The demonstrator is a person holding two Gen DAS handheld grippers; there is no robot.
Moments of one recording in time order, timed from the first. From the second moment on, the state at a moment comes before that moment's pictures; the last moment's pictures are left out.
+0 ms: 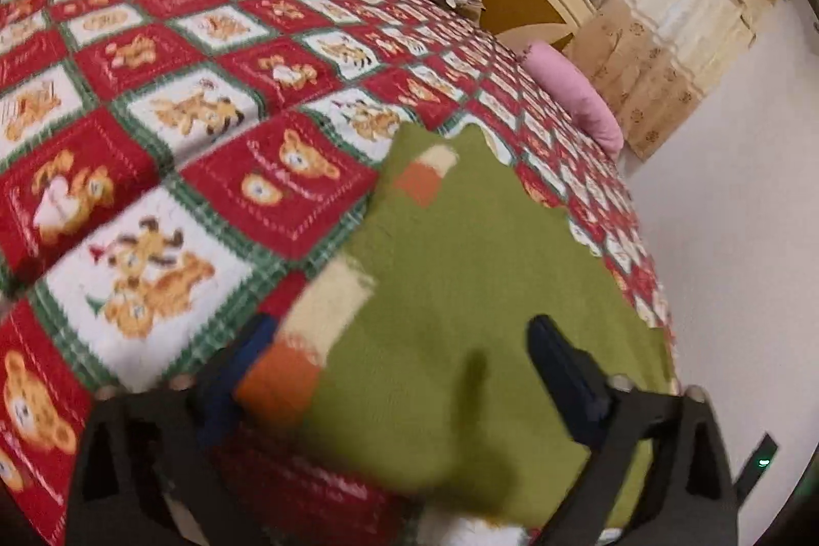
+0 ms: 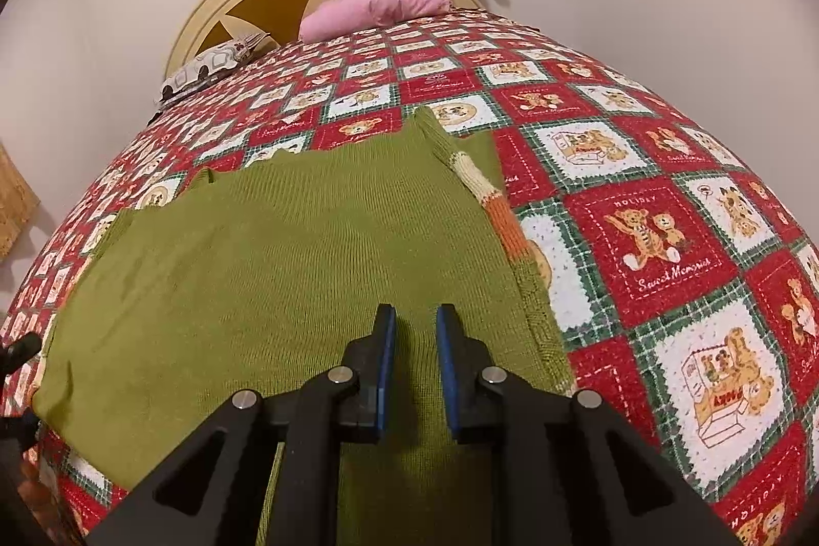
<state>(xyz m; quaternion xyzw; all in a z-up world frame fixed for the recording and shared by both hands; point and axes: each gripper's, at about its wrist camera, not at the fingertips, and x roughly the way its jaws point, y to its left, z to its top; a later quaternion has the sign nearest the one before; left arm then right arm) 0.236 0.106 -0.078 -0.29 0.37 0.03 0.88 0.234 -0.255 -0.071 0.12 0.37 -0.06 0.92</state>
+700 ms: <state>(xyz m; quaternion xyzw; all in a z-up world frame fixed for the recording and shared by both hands) 0.231 0.107 -0.089 -0.29 0.36 0.03 0.89 0.272 -0.096 -0.007 0.07 0.38 0.17 0.91</state>
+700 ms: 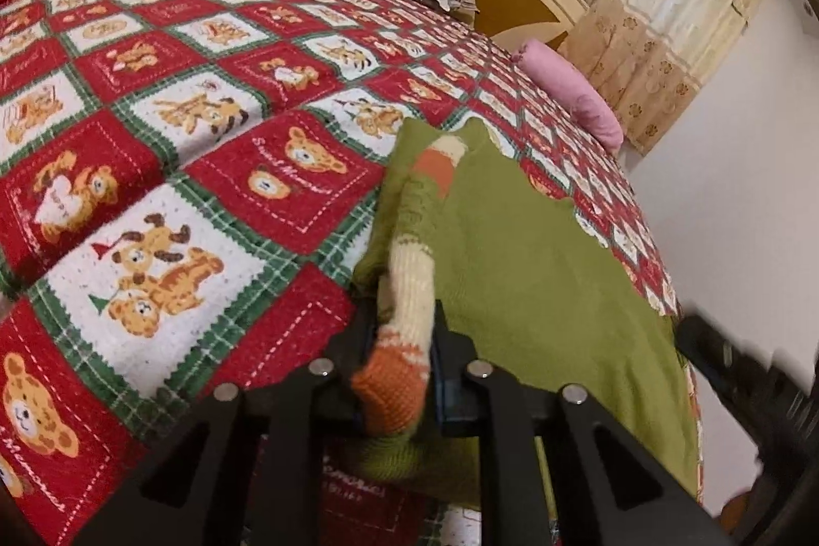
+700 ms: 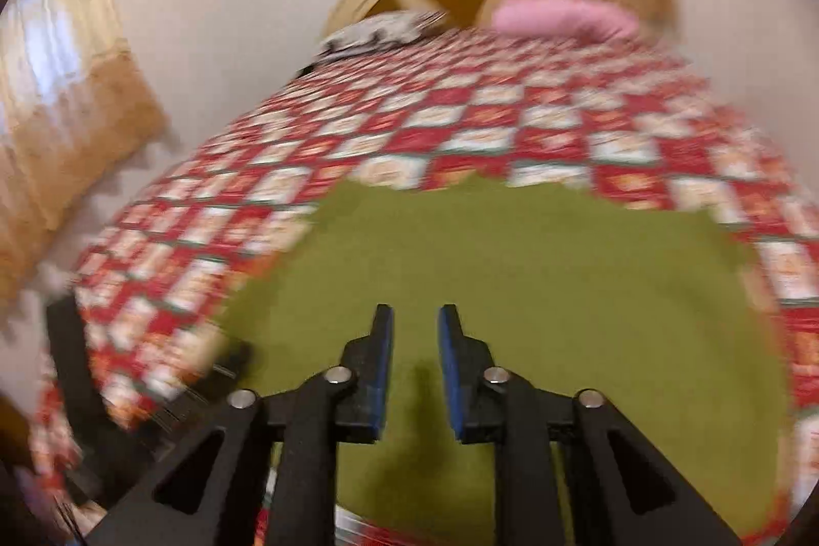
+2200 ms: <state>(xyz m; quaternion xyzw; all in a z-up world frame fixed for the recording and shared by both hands) 0.205 -0.049 -0.011 -0.03 0.28 -0.16 0.95 0.335 -0.170 0.004 0.21 0.41 0.23 0.86</state>
